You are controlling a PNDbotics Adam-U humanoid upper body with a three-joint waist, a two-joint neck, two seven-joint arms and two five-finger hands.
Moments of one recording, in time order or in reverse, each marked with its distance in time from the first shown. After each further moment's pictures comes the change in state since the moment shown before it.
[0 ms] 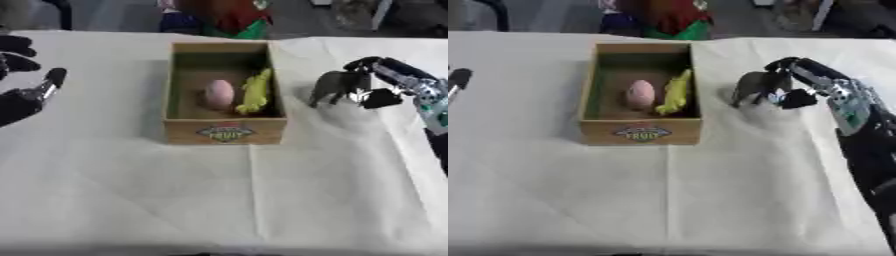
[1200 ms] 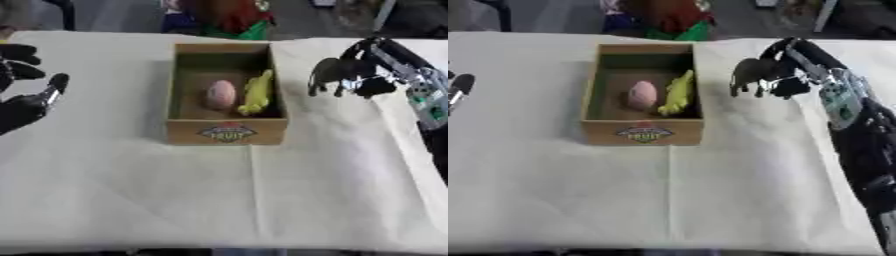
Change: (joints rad) left arm 0.016 -0.018 0.001 0.001 0.003 0.006 -0.005; right arm -0.020 0.046 -0.008 -0.110 -0.016 0.014 -0.189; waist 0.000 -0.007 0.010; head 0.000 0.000
